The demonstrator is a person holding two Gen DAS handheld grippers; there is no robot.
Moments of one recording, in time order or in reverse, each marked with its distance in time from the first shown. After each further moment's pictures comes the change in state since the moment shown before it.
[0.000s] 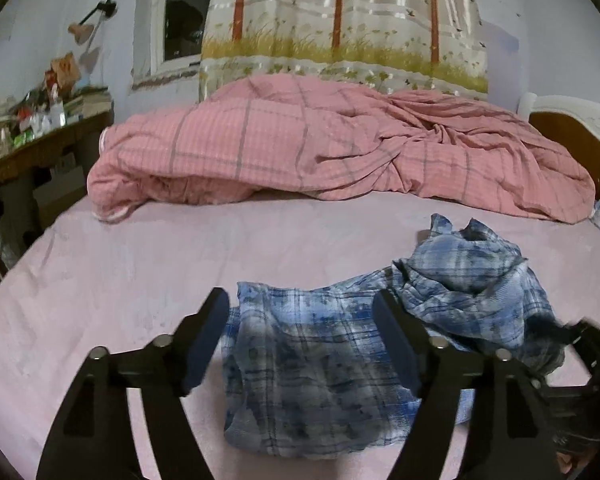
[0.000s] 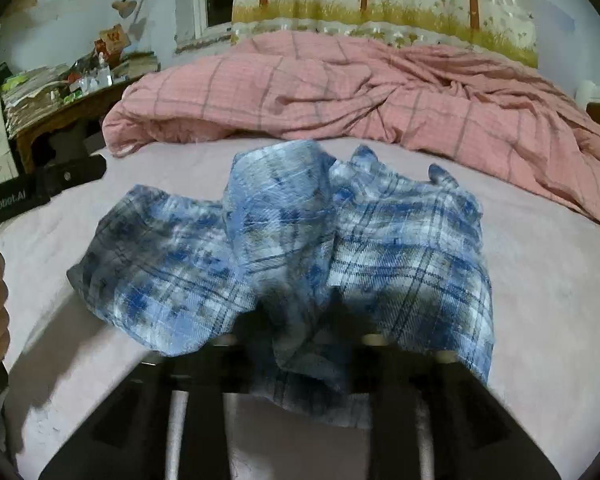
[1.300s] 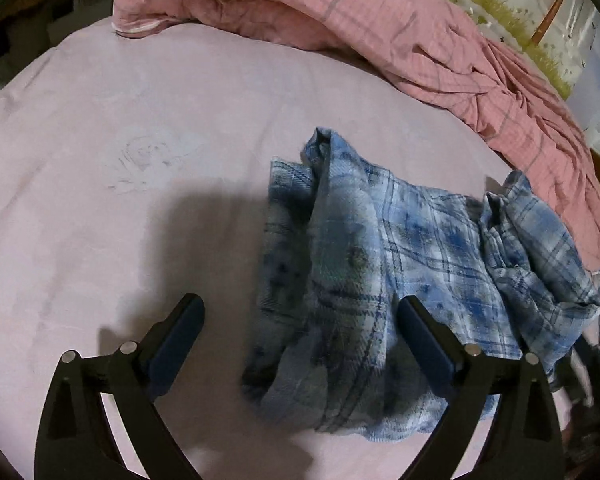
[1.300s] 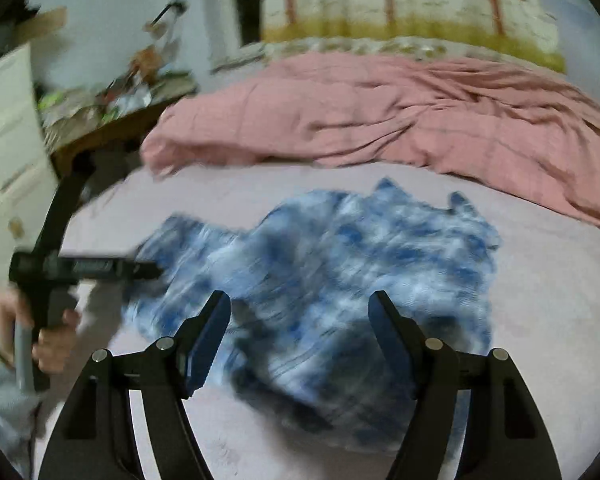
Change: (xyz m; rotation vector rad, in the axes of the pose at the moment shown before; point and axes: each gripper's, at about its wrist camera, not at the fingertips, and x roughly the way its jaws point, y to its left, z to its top) left arm 0.082 0.069 -0.054 -0.374 0.448 -0.044; right arm 0.003 -0.016 0.016 -0.060 0.062 0.165
